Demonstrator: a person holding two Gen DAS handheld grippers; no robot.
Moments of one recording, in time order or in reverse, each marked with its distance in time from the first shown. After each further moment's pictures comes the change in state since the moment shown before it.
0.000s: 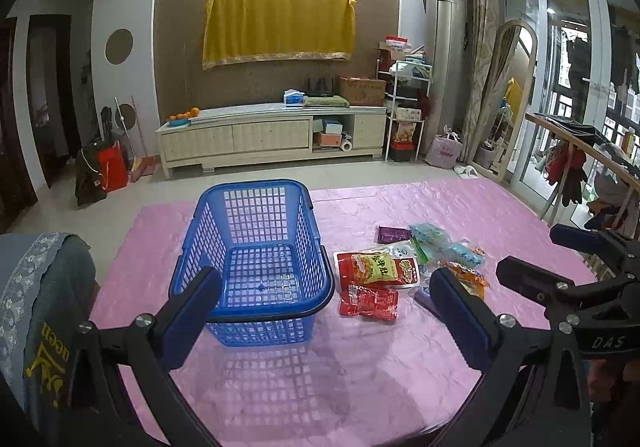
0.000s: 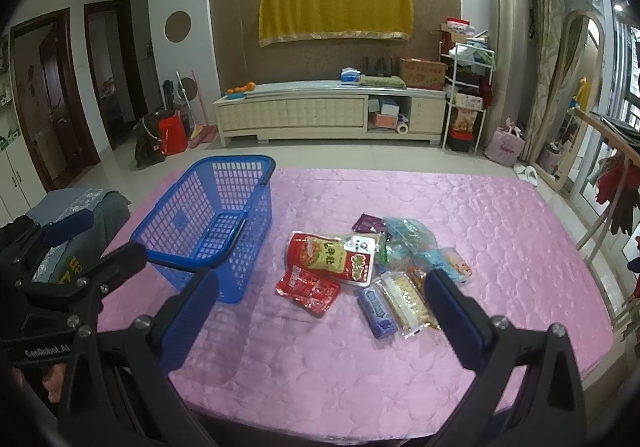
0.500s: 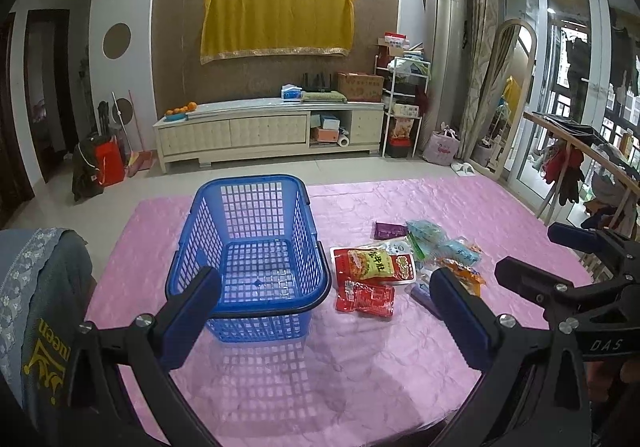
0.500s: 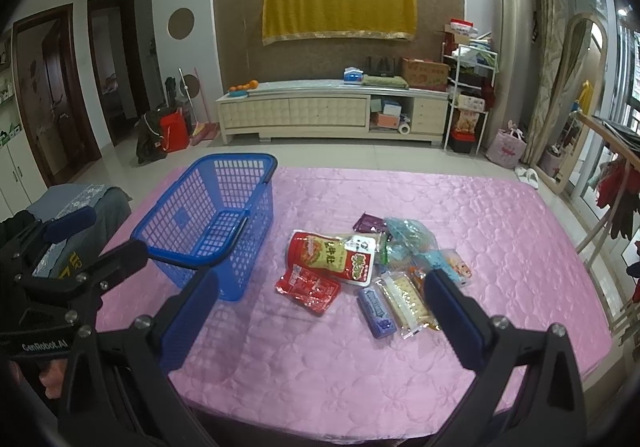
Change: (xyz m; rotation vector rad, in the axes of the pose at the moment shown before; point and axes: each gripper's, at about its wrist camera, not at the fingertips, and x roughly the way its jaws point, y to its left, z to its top) left arm 0.001 0.002 0.001 -0.008 0.022 -0.015; right arm 0.001 0.000 0.000 -0.003 0.004 0.001
